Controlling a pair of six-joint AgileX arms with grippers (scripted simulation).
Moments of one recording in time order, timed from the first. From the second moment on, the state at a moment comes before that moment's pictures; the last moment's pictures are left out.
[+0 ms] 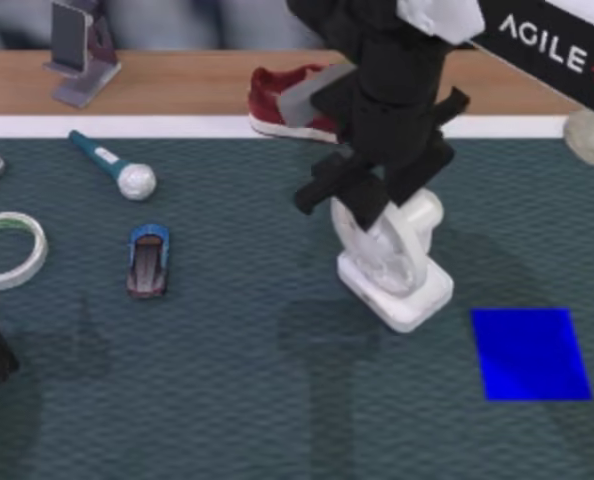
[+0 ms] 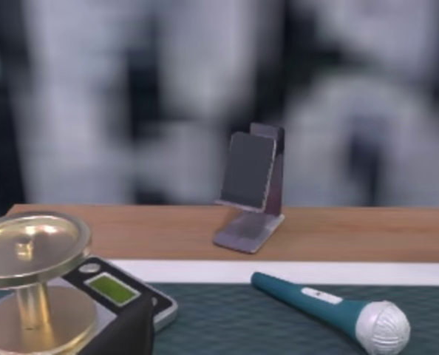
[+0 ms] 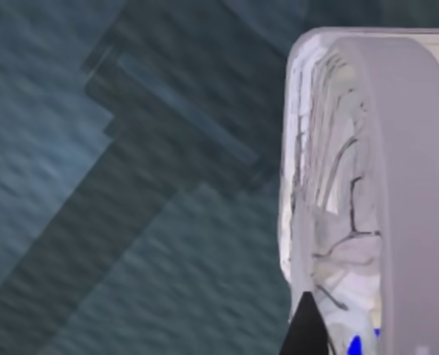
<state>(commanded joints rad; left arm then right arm) 0.00 0.00 0.00 0.00 0.00 0.00 0.64 2.24 2.15 -1.47 0.00 -0.03</state>
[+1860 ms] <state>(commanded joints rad) 0.00 0.00 0.00 0.00 0.00 0.00 0.32 1.66 1.47 -1.40 -0.10 -1.27</state>
